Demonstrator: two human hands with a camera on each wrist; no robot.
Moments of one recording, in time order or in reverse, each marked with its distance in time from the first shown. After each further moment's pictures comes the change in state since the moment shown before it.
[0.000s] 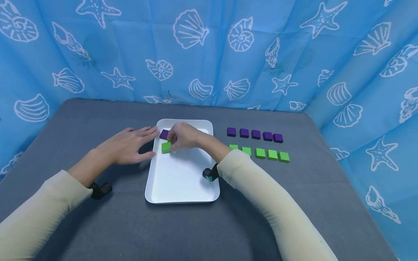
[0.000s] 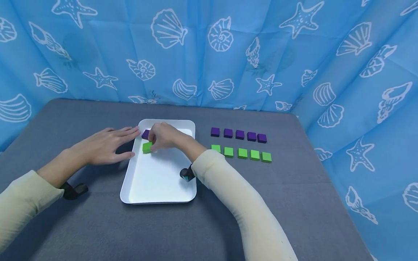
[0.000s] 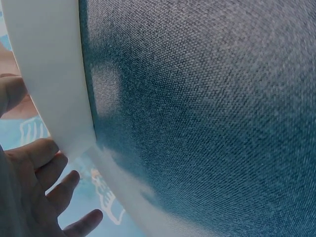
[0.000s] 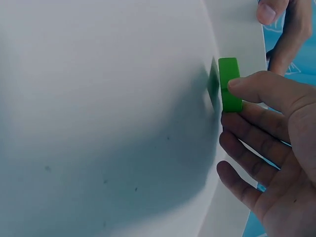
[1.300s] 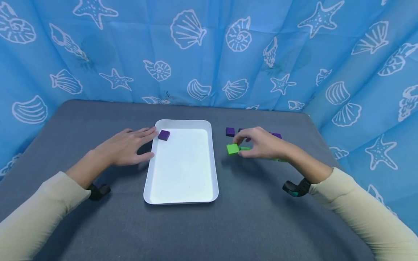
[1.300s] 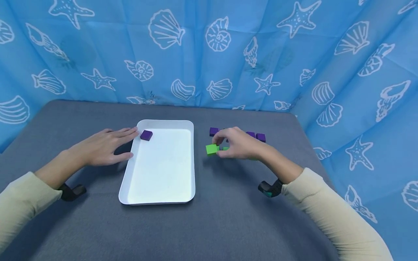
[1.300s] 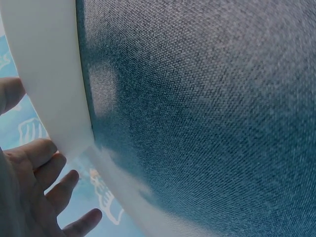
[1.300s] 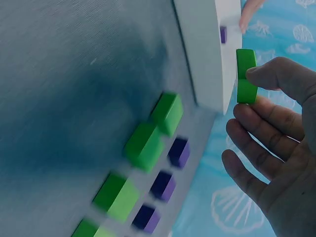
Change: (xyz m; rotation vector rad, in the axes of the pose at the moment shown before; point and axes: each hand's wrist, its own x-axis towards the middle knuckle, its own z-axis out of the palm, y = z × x) left_hand 0.000 0.001 0.000 -0.020 -0.007 -0.001; right_hand -0.189 0.084 -0.058 -0.005 0.144 0.011
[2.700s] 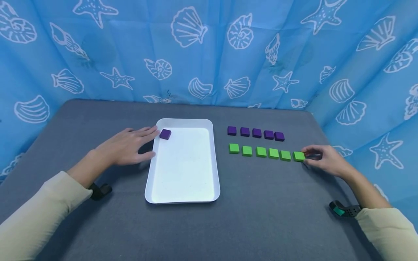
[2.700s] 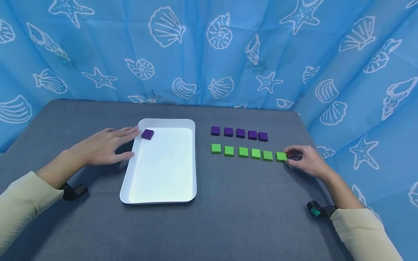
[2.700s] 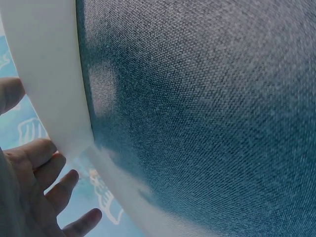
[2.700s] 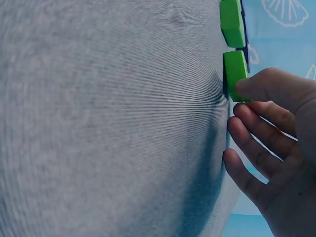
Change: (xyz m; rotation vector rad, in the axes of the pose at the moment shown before) left_hand -0.001 0.000 0.000 0.001 -0.013 -0.014; right_hand -0.149 0.153 0.001 0.053 0.298 0.276
